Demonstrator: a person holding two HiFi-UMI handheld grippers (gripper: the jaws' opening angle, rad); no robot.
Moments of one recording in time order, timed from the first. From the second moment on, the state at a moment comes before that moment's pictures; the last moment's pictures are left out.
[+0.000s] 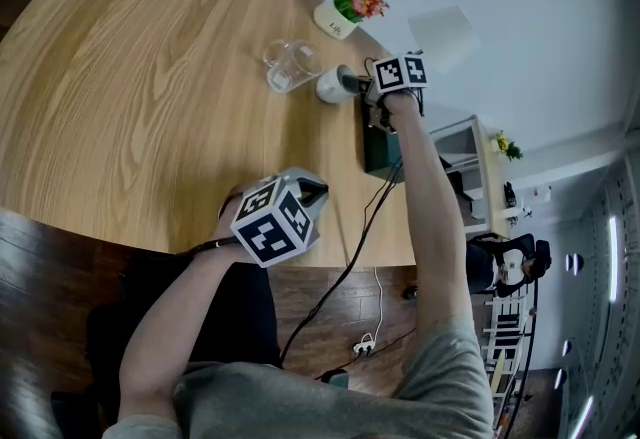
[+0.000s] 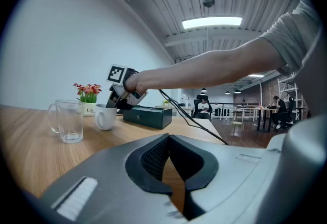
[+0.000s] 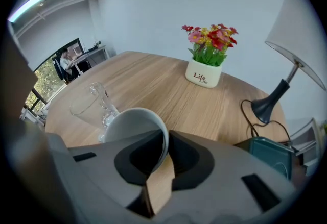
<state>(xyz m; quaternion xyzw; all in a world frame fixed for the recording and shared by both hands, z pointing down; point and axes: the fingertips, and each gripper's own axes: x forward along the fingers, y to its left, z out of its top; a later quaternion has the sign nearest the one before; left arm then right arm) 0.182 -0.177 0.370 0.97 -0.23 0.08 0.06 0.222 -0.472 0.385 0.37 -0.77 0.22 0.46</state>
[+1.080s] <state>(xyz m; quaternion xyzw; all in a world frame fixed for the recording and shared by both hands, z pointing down) 0.178 -0.176 0.368 0.97 -0.23 0.07 0.06 0.476 -0.487 0.309 0.54 -0.70 0.28 0.37</state>
